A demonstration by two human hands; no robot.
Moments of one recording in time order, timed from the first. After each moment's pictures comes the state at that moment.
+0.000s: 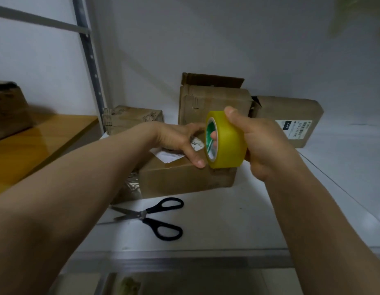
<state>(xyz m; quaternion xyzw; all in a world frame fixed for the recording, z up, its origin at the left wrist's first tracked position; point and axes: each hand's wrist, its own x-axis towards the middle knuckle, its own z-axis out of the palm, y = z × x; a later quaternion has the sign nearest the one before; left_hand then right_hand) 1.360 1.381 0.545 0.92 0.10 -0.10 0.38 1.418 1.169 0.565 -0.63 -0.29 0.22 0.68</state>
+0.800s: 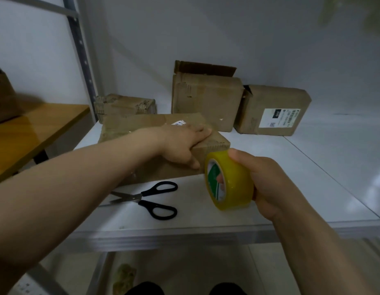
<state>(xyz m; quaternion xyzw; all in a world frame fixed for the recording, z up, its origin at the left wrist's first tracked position) 1.347 1.328 0.529 0.99 0.10 -0.07 -0.02 1.404 1.115 0.494 -0.70 -0.21 0.28 0.62</state>
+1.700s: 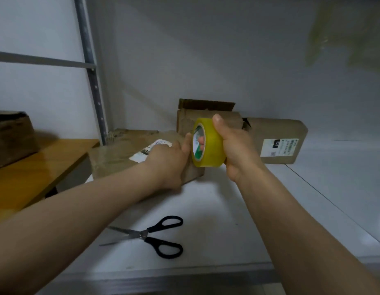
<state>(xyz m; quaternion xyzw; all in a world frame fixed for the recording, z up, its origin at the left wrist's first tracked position) 1.327 1.332 0.542 0.95 0.22 0.06 -0.20 1.411 1.200 0.580 -0.58 -0.28 0.21 0.73</state>
